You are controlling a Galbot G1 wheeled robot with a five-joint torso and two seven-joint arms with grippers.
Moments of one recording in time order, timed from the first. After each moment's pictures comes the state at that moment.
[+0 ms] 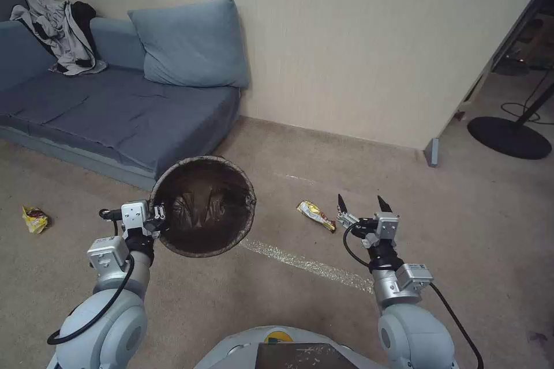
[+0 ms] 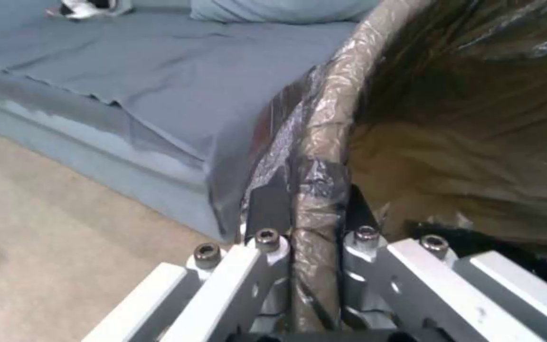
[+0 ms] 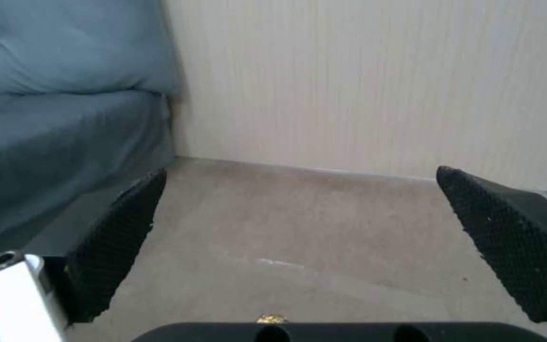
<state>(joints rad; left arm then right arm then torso) 1.72 -1.24 -0.64 -2.49 -0.41 0.46 -0.42 -1.73 1.53 0.55 2.29 0.09 -0.06 0.01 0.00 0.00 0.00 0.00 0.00</state>
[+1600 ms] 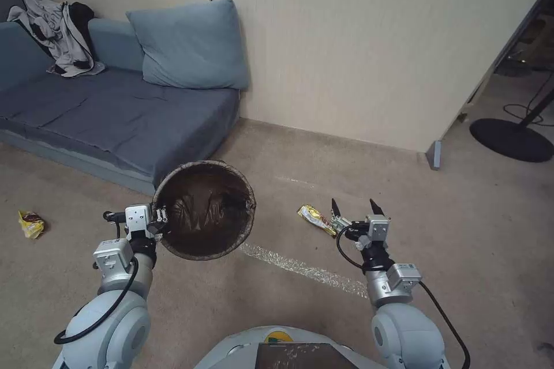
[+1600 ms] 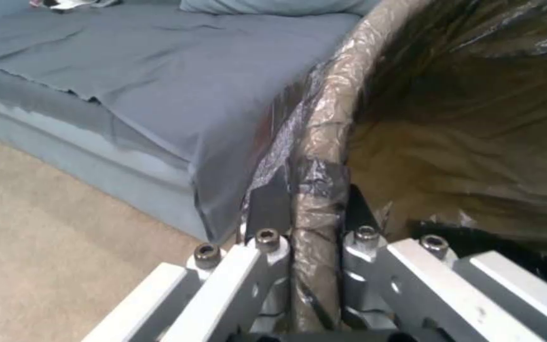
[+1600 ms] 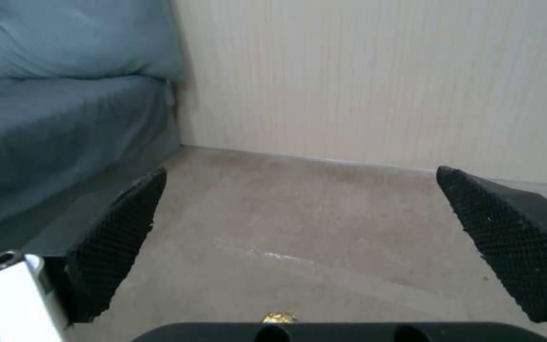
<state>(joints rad) 1.71 -1.25 -0.63 -2.46 -0.41 0.46 -0.40 -1.72 1.55 0.54 2.24 0.07 -0.05 -0.01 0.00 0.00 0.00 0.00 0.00</state>
